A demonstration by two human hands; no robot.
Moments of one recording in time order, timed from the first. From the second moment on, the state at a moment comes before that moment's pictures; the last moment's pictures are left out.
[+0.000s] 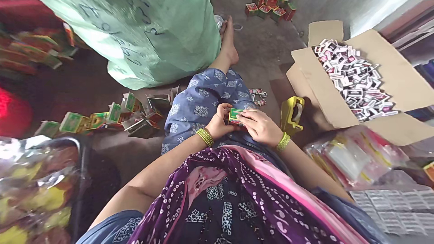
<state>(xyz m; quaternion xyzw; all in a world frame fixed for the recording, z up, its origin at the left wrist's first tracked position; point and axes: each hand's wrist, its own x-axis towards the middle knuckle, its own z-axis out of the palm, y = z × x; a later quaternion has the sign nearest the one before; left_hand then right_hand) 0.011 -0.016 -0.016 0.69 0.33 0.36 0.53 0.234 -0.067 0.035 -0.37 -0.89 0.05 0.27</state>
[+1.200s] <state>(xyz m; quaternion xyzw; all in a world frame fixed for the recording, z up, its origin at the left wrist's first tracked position) 0.008 -0.022 -0.005 0.67 0.36 0.37 0.53 0.451 -0.104 -0.033 -0.84 -0.31 0.29 0.34</state>
